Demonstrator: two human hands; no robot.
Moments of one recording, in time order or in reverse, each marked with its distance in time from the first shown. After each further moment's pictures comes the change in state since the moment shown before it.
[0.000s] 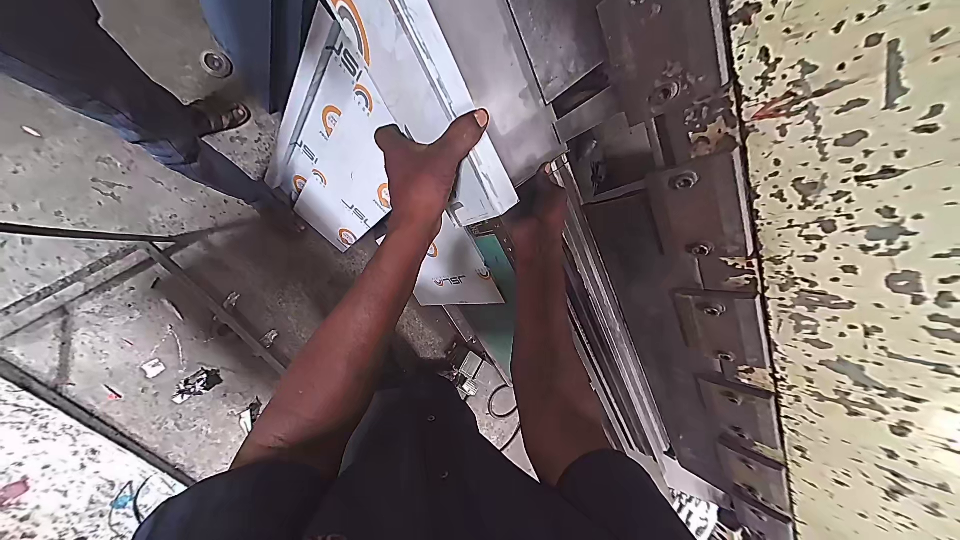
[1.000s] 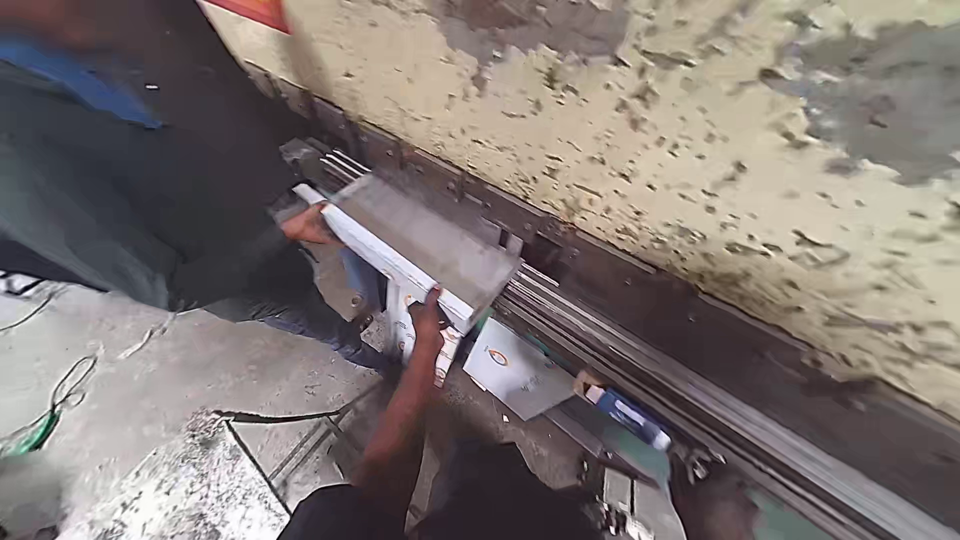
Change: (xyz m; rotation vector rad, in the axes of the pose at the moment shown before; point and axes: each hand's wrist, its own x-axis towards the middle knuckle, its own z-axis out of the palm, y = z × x) left_hand -0.011 0.013 0.001 0.261 0.010 -0.091; right_hand -0.268 -0.045 -0.335 -1.525 0.817 -0.184
